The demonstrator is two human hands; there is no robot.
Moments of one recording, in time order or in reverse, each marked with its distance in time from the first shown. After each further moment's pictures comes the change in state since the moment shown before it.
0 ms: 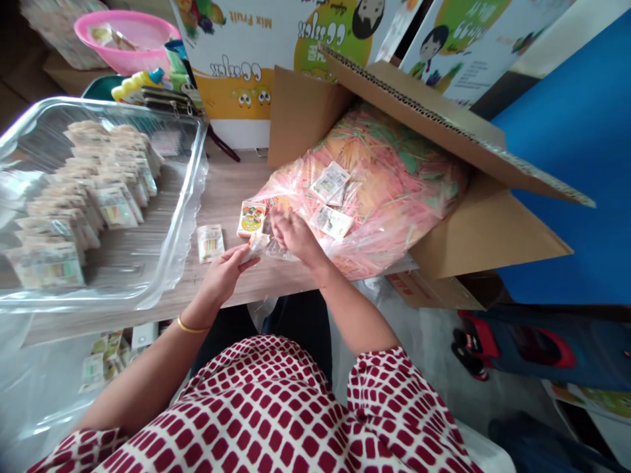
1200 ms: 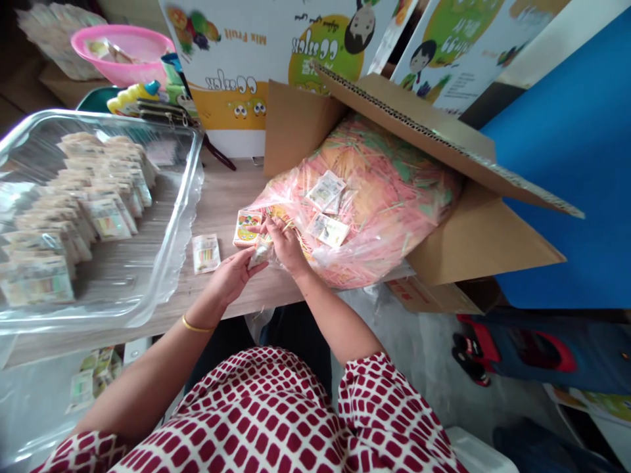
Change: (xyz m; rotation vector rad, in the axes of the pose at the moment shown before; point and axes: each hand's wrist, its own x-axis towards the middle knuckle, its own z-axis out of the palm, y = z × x) left_hand 0.019 0.008 0.025 -0.163 -0.027 -0.165; right_hand 0.007 0.020 0.015 -0.001 0.124 0.002
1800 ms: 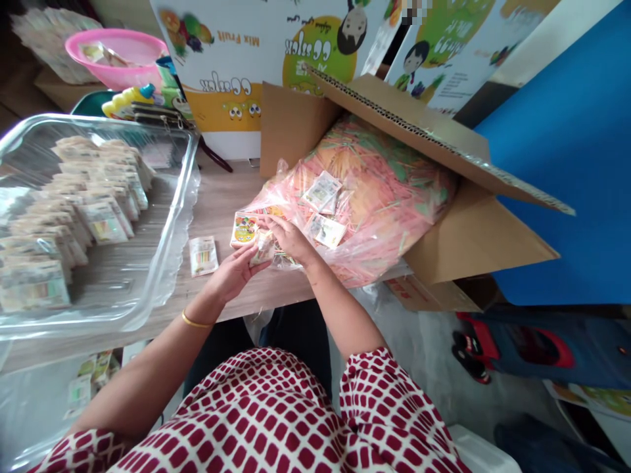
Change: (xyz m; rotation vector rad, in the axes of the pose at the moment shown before) left_hand 0.009 0.002 0.002 0.018 -0.168 -0.008; right_hand 0.016 -0.002 -0.029 0.042 -0.186 0.031
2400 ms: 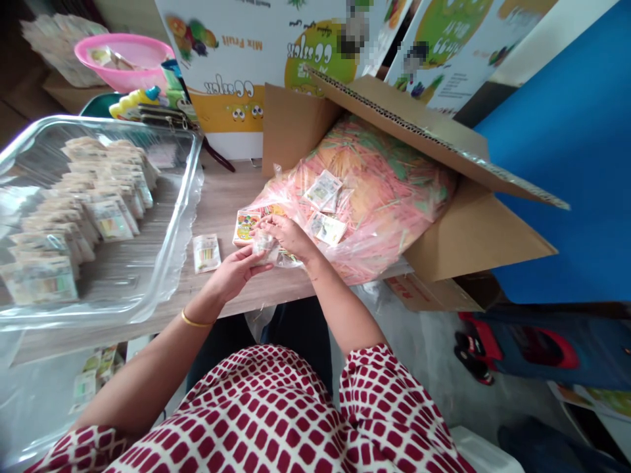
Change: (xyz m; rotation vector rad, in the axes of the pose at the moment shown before) left_hand -0.011 0.003 0.002 0.074 -0.076 -0.008; right_hand -0.002 -0.015 0.004 0.045 -0.070 0.088
